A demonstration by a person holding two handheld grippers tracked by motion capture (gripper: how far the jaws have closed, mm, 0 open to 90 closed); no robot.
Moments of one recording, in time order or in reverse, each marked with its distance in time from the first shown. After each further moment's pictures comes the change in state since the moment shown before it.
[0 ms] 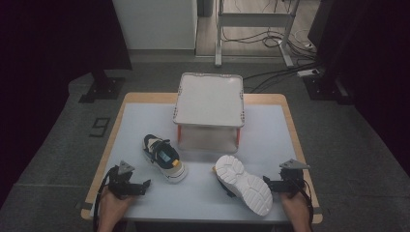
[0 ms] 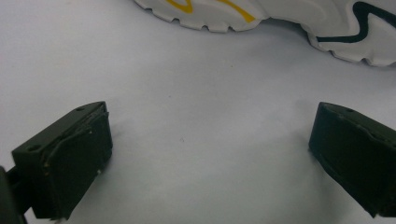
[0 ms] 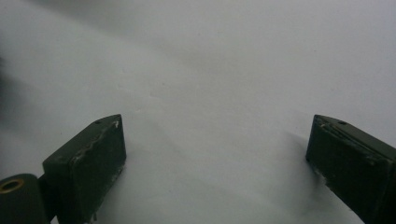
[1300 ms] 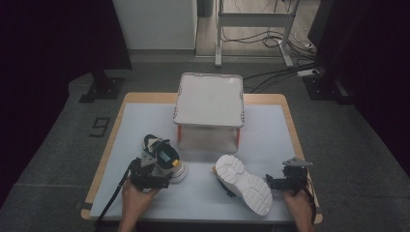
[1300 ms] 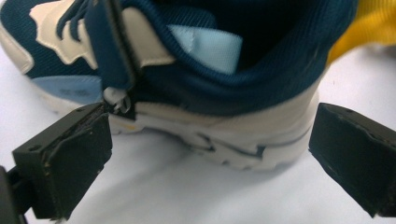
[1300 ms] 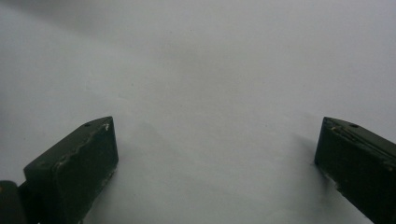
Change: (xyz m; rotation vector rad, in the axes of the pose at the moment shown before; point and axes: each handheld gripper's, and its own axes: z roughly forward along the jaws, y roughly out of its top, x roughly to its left) left arm -0.072 0.061 -0.001 -0.060 -0.011 -0.018; right arm -0.013 0.001 0.002 0.016 -0.025 0.024
